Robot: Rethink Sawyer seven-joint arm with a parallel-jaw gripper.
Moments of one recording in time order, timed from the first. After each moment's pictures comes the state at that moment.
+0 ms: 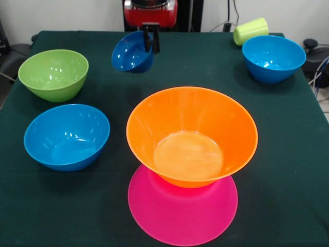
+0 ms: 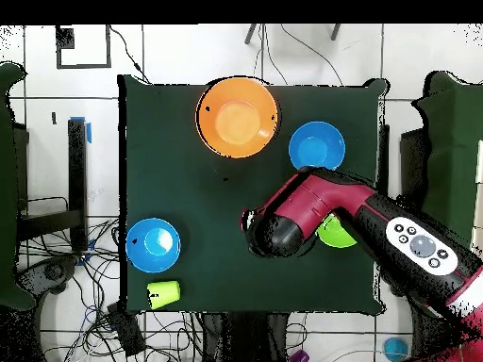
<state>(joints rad) -1.32 0.12 -2.23 -1.99 1.20 1.00 2.68</state>
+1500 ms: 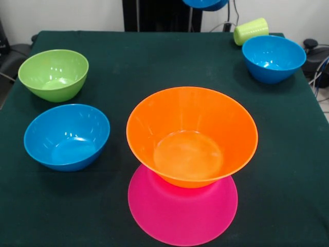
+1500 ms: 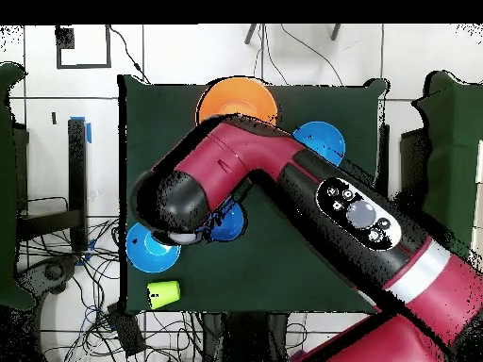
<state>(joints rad) -1.00 -0.01 -1.93 -1.83 1.63 1.31 2.68</state>
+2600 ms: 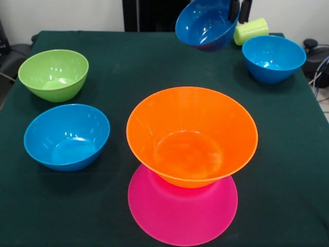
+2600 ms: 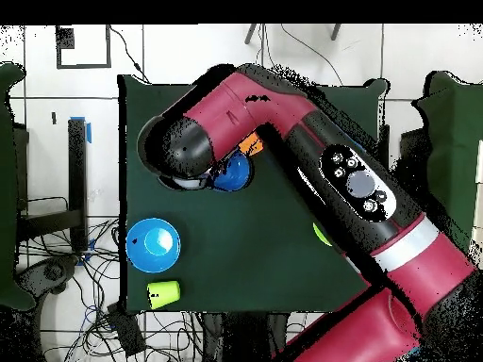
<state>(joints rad) -0.93 0.10 -1.82 -1.58 1.47 1.33 2.68</state>
